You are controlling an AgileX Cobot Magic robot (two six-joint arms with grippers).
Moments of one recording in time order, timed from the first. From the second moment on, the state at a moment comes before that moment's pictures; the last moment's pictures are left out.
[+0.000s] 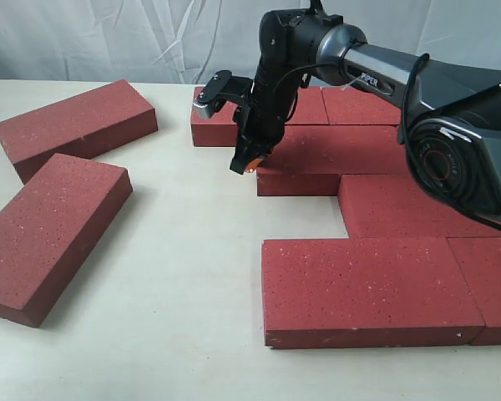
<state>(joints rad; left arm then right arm) -0.06 0.01 0.00 0.04 0.24 -0.07 0.49 2.51 -2.21 0.15 1.18 -0.75</state>
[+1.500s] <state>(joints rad) -0.06 0.01 0.00 0.04 0.24 -0.07 0.35 2.46 -2.19 0.19 1.21 -0.76</state>
